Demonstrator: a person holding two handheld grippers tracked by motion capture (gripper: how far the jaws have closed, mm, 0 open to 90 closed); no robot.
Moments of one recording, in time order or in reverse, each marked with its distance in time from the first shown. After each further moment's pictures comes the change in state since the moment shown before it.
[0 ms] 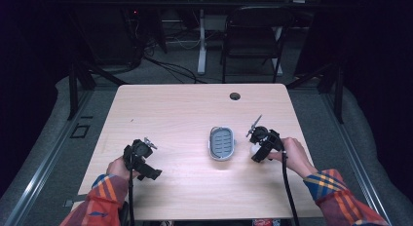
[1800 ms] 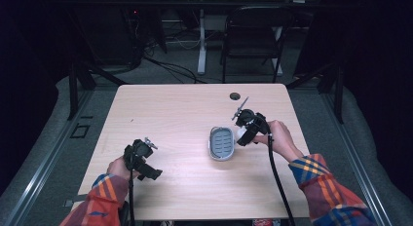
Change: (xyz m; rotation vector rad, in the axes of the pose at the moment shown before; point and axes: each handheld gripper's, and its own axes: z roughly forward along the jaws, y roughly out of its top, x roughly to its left) left arm -0.001 0.001 0.000 0.000 -0.005 0.006; right arm -0.005 0.062 -0.028 -0.086 -0.002 -0.028
